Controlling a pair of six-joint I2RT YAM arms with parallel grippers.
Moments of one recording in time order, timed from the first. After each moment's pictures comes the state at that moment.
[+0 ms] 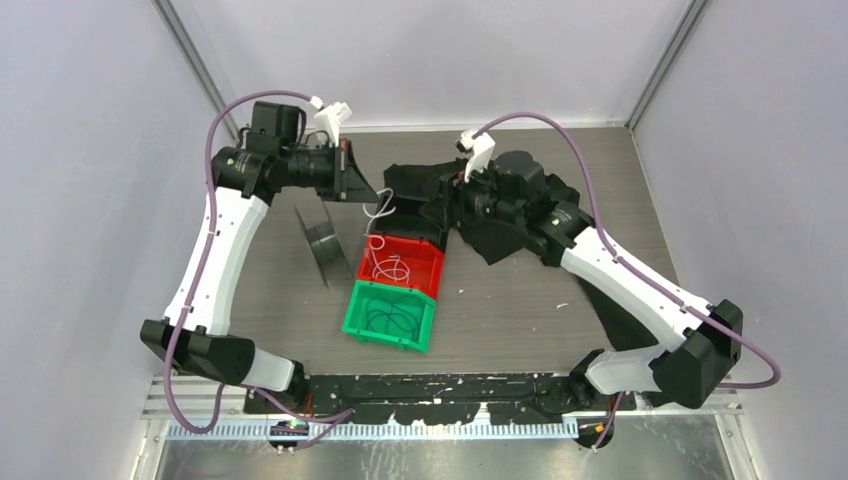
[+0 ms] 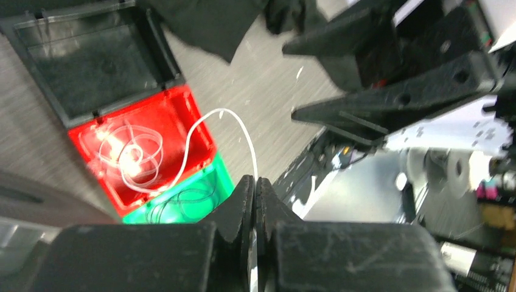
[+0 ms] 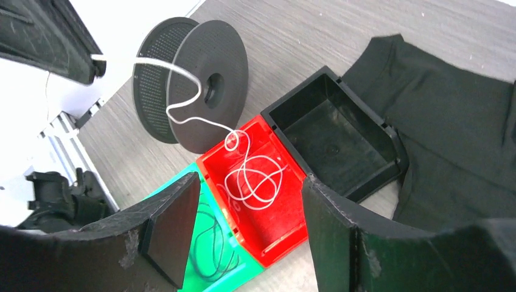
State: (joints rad) left arm -0.25 1.42 1.74 -1.02 0.72 -0.27; right arm 0.69 1.32 1.28 -0.29 -0.21 0.26
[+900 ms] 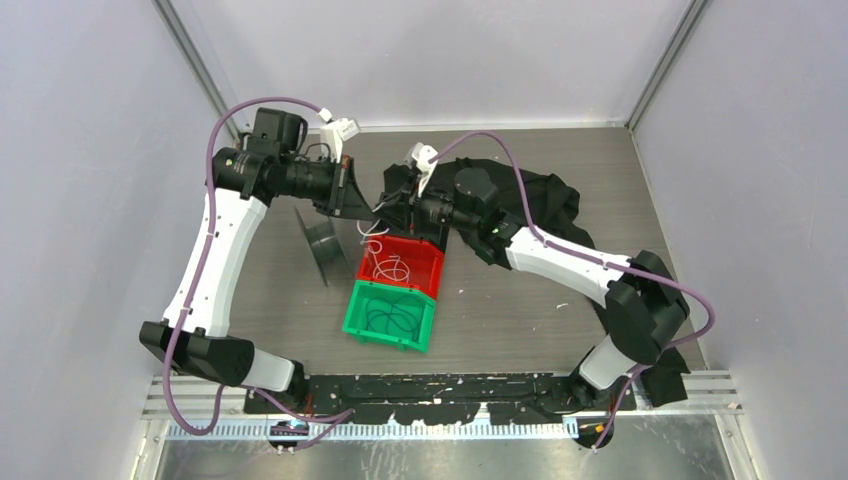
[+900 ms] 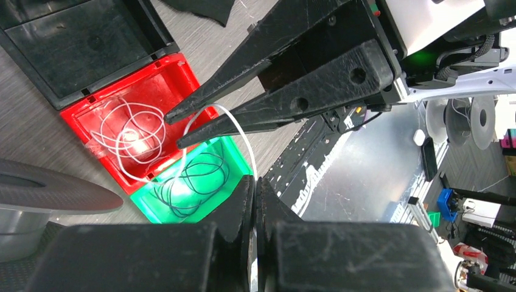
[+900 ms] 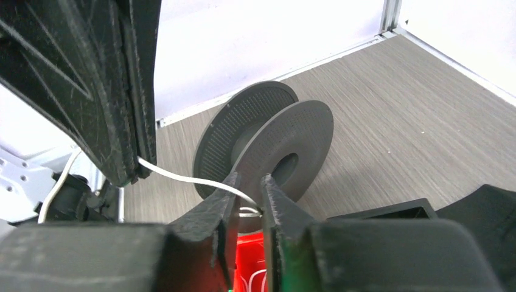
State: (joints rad) left arm -0.25 1.42 1.74 -1.22 0.77 0.00; right arm 0.78 1.59 1.14 0.46 -0.46 0.18
